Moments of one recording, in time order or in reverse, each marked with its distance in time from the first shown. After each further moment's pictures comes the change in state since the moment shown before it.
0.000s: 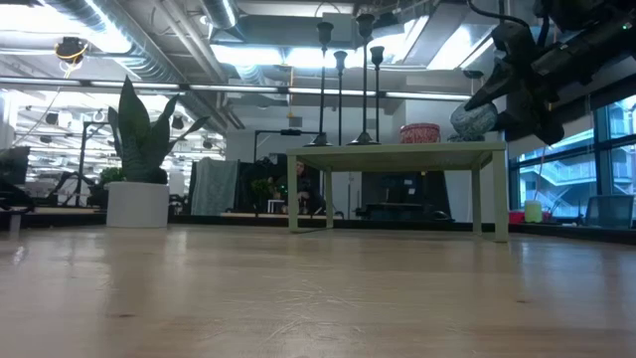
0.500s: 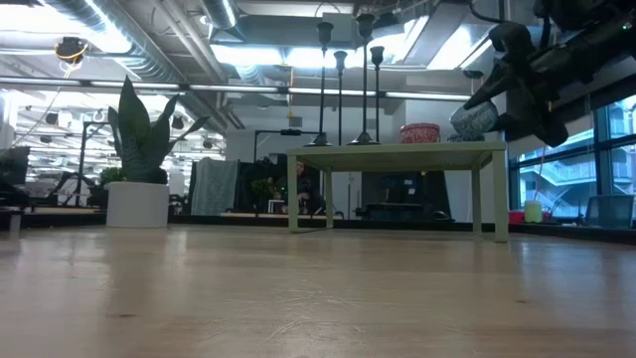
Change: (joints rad) left arm 0.152 0.000 -0.001 -0.121 0.052 -0.182; right arm 0.000 0.000 0.000 0.000 -0.003 0.132
